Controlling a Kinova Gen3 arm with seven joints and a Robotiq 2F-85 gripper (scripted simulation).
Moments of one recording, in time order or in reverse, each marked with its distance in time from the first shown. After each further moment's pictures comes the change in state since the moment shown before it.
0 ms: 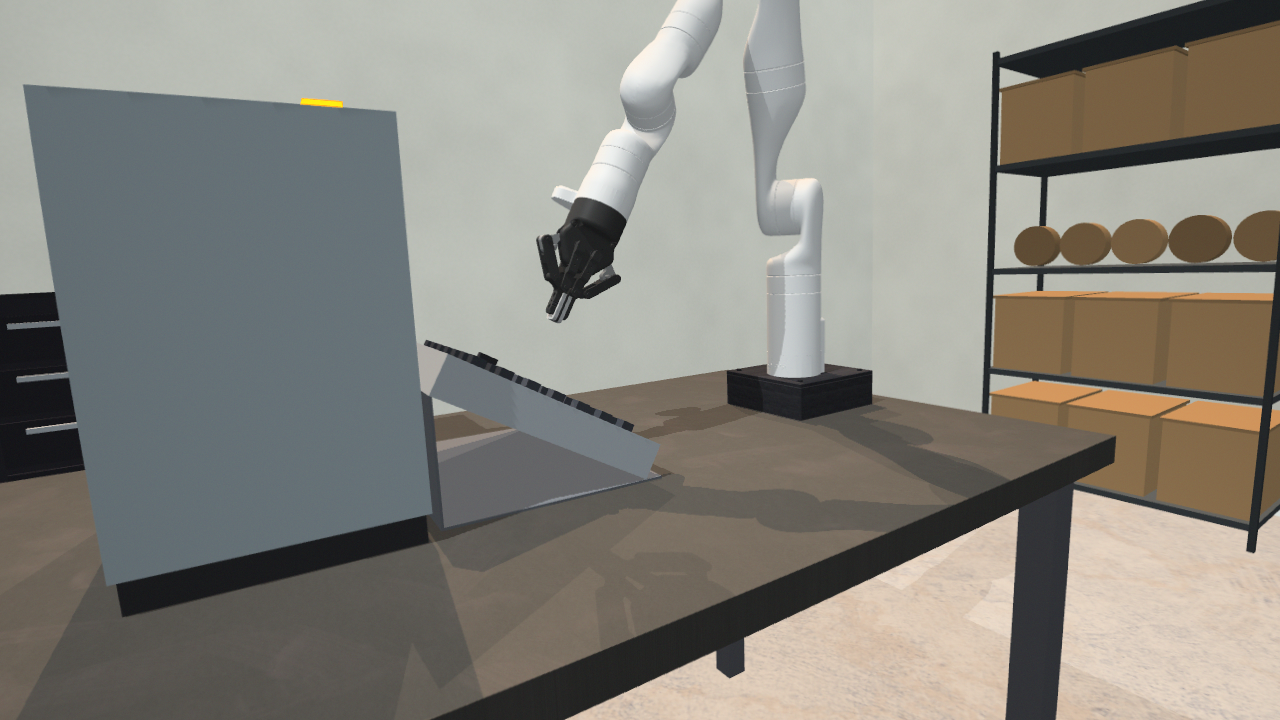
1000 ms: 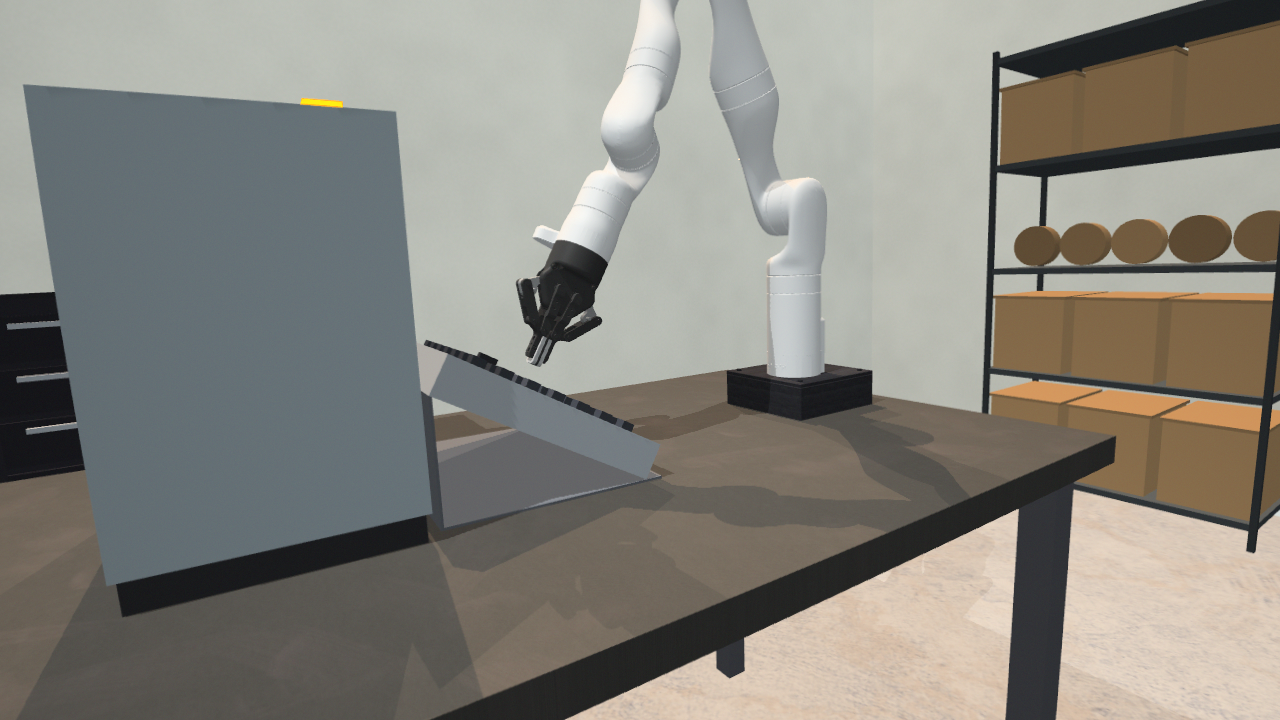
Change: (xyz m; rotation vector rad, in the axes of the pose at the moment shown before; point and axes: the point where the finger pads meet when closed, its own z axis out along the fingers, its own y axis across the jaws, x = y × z) arm 0.002 -0.001 0.062 0.007 0.000 -0.003
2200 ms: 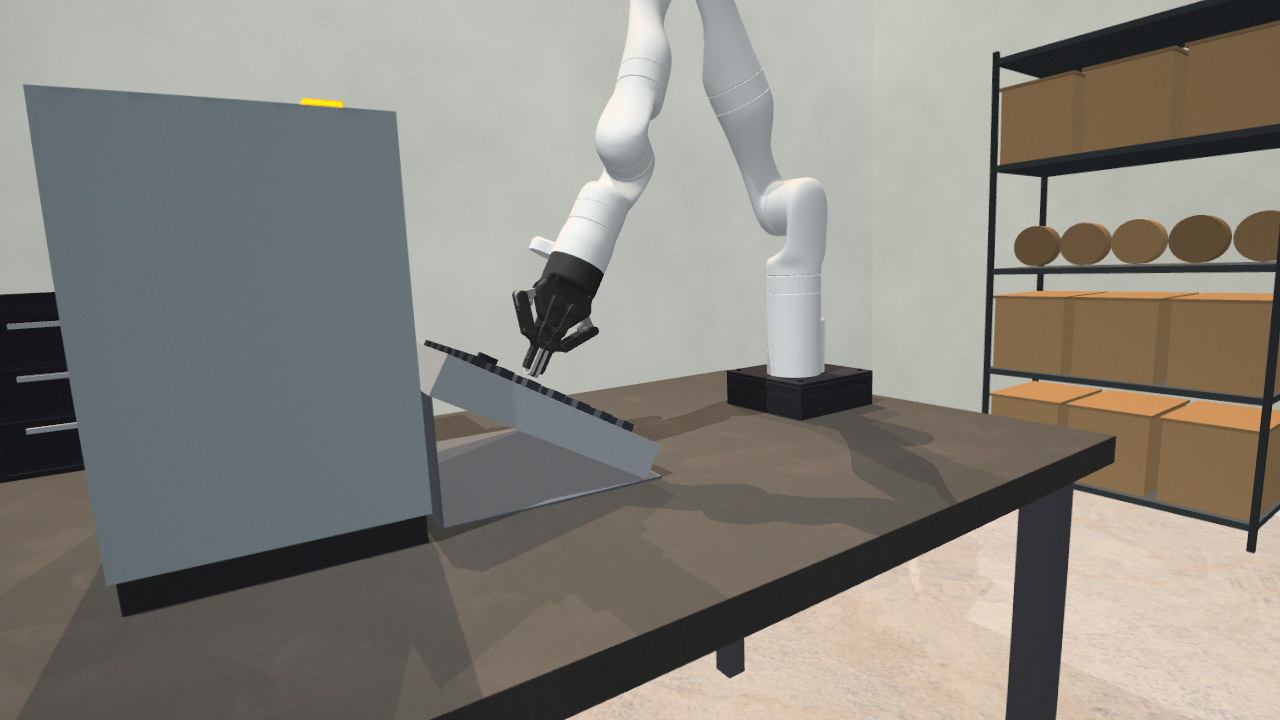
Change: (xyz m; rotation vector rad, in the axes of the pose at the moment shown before) arm 0.005 0.004 0.014 -0.011 0.000 0.013
